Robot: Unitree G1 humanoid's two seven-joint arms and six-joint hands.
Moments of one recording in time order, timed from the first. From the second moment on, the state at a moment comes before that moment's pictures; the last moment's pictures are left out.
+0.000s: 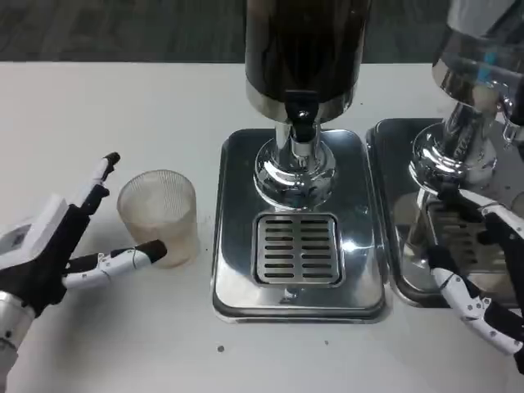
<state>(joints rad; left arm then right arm) -0.25 0.61 -0.12 0.89 0.52 -0.73 0.25 0.34 -0.33 -0.02 -0.04 -0.59 -0.51 -0.38</state>
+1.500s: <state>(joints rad) -0.42 0.55 -0.26 1.02 0.53 -0.68 0.20 0.37 -0.33 -0.04 -0.05 -0.58 -0.52 -0.37</state>
